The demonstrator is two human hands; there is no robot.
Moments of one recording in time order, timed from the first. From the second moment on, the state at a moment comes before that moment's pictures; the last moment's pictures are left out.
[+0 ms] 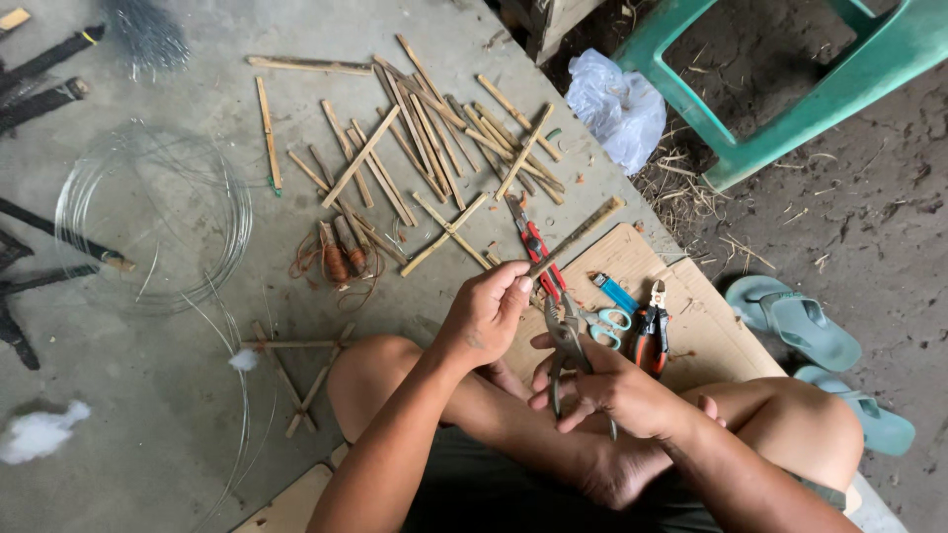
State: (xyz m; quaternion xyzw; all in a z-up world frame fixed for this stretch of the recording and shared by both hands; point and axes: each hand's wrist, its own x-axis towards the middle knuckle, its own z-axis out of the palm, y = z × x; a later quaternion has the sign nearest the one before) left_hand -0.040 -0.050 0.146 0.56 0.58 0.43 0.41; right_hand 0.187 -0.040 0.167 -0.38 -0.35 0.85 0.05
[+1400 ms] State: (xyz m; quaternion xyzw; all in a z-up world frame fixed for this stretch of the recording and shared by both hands) left_hand -0.037 0.006 0.133 0.69 0.65 0.28 0.15; right_hand 0.154 0.020 0.149 -0.47 -0.50 0.71 0.16
